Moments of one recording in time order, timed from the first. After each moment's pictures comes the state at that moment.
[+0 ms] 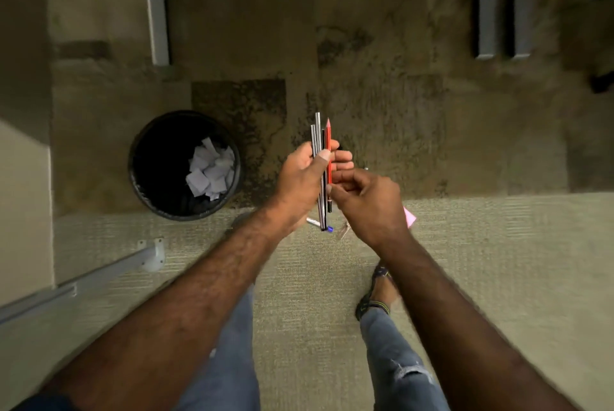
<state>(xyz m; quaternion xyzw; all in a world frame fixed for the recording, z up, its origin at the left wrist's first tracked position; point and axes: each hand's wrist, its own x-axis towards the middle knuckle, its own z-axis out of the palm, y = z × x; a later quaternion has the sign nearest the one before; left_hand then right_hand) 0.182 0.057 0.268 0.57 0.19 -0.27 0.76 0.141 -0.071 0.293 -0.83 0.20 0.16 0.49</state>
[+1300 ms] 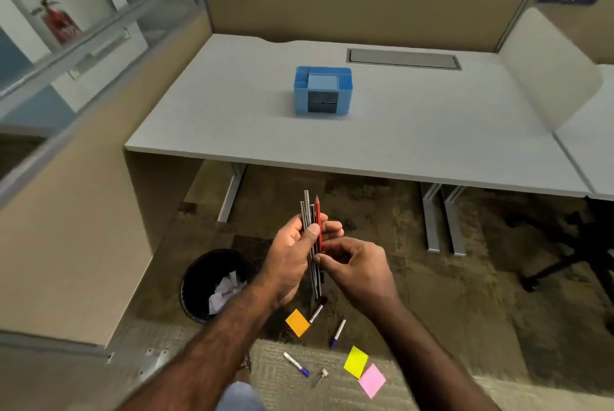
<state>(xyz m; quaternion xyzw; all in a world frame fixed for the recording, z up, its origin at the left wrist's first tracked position) 0.128 -0.002 0.650 0.55 0.06 -0.07 0.83 0.119 -0.151 0.657 -0.87 -0.04 0.04 0.49</state>
